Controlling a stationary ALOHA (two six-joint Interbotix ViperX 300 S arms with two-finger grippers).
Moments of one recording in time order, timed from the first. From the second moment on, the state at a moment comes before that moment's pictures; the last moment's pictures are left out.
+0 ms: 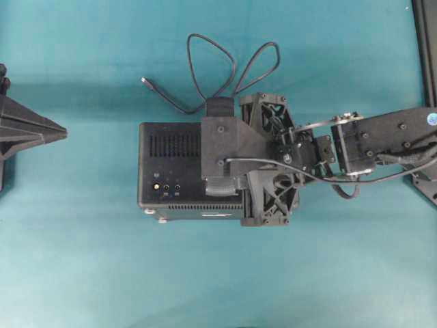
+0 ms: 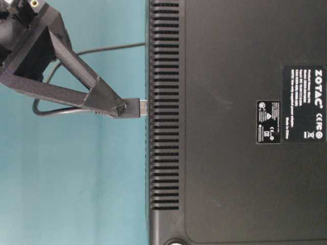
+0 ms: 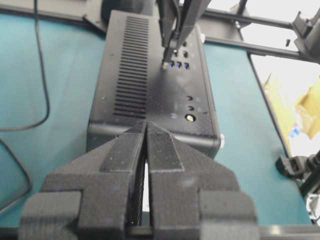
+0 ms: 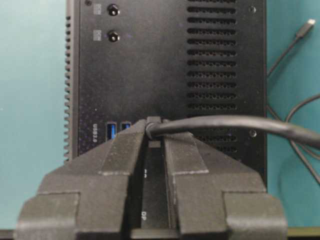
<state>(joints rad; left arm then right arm) -0.05 -1.02 1.07 0.01 0.05 -0.17 0.19 -0.07 0.17 -0.21 0.92 0.26</state>
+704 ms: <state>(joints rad) -0.05 -1.04 1.09 0.01 0.05 -0.17 0.19 -0.07 0.17 -0.19 0.90 0.26</state>
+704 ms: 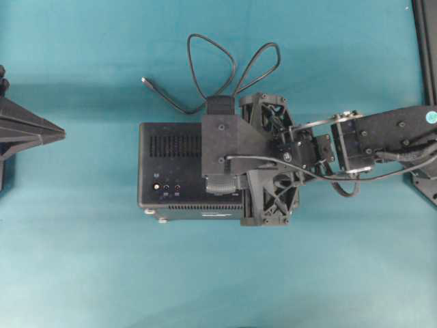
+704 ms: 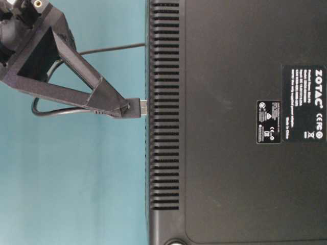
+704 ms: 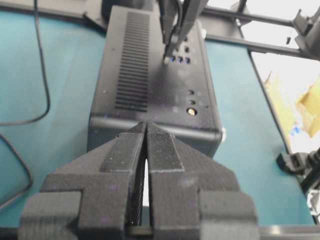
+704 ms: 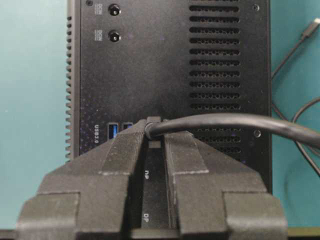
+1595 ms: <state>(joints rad) -0.05 -1.04 1.10 0.01 0.05 -0.17 0.17 -0.07 0.18 -0.16 0.90 0.26</state>
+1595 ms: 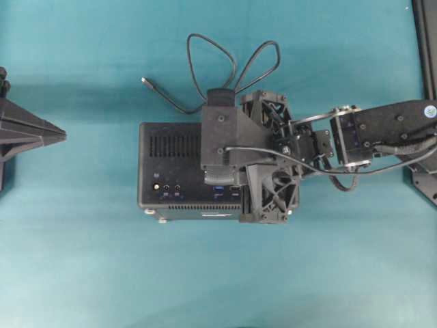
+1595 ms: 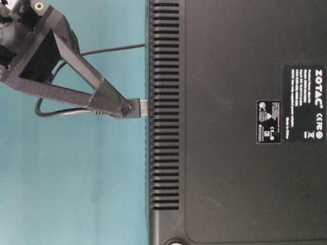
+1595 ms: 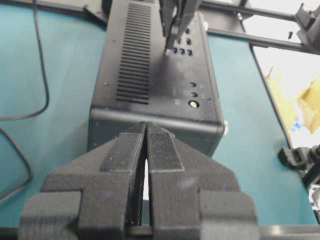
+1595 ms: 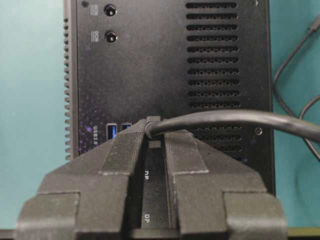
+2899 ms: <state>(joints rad) -0.05 -1.04 1.10 0.01 0.05 -0.17 0.18 -0.08 0.13 -0.18 0.91 0.26</state>
